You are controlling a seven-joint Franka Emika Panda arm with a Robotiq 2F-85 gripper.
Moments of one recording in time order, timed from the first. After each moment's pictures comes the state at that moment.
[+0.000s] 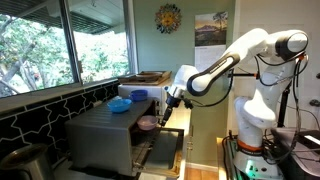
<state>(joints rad) 0.27 -0.51 0.00 -2.75 0.29 2.69 -0.19</state>
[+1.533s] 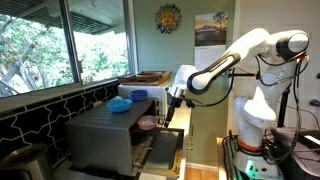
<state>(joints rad) 0.28 -0.53 -0.01 -2.74 0.29 2.60 -0.22</state>
